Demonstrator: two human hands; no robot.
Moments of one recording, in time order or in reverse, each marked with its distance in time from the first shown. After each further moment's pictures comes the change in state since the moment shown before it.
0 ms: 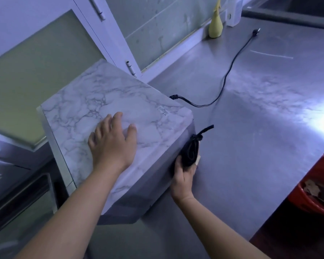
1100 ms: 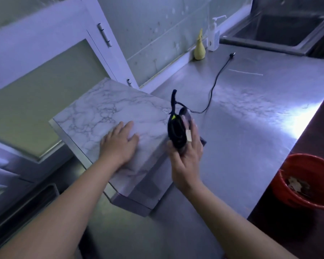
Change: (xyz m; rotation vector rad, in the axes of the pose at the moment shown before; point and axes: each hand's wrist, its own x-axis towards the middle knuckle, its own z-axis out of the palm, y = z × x) left_hand 0.017 -0.036 -0.024 0.044 -0.238 0.149; right_hand -0.034 -0.125 -0.005 -0.270 -0.037 -0.477
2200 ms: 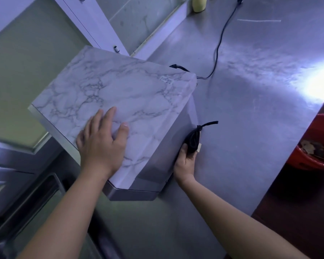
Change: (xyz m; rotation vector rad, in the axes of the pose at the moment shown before) left_hand -0.029 -0.025 0.014 -0.052 0.185 0.031; right_hand -0.067 0.147 0.089 0.292 0.167 0.645
